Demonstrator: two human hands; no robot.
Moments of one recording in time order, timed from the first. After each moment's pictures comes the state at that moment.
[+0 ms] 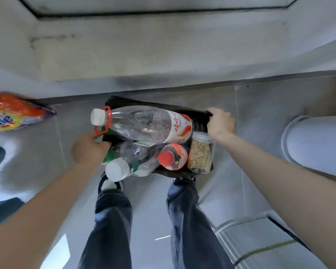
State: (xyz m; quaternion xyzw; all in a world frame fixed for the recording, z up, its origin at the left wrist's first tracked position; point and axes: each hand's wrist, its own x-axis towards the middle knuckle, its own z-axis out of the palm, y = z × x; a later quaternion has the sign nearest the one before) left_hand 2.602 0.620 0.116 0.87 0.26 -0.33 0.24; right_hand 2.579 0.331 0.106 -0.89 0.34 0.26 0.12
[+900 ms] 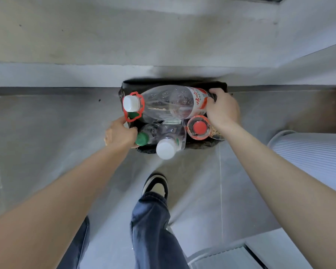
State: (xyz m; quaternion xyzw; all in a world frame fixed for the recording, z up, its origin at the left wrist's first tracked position) left_hand 2.607 0.453 0.026 0.75 0.32 -0.39 0.43; right_hand 2.613 0.221 0.053 -0.92 0.31 0.18 0.15
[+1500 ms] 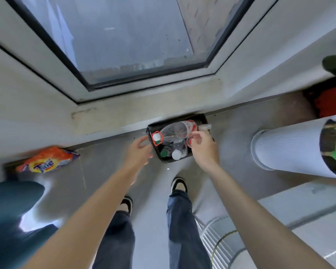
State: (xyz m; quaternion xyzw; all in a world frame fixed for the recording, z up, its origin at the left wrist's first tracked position) left_hand 2.614 0.521 0.322 0.72 0.20 -0.43 0.51; right_hand 2.552 0.350 0.315 -0.81 0.43 0.13 0.38
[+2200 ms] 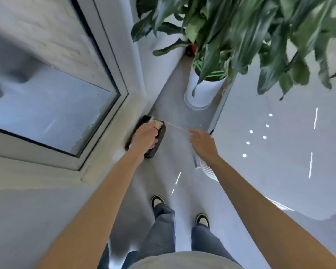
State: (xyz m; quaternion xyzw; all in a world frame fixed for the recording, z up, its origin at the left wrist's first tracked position) left_hand 2.487 0.525 0.635 0.74 -0.19 -0.54 0.36; right_hand 2.312 0.479 0.594 -0.60 0.65 -0.12 0.46
